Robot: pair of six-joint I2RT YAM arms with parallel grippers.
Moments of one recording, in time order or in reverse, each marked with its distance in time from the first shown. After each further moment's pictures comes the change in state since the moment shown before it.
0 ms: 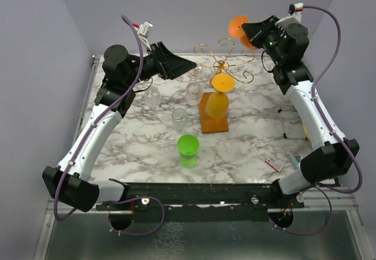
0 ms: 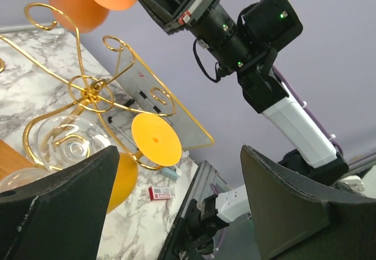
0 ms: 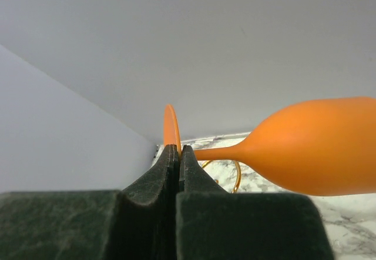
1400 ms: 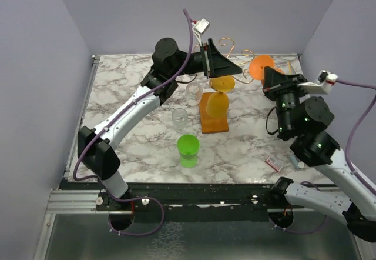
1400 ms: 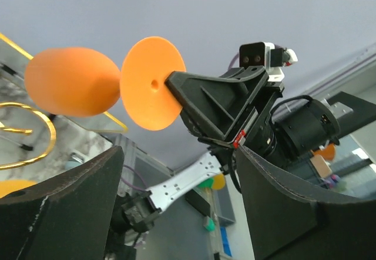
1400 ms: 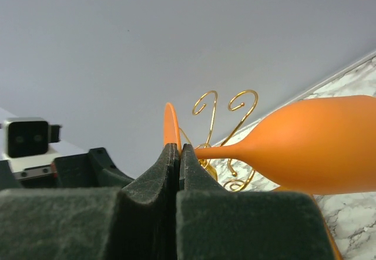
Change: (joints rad) left arm -0.313 0.365 0.268 0.214 0.083 -0.251; right arm 0.591 -0.727 -0.479 -0.122 0.958 -0.032
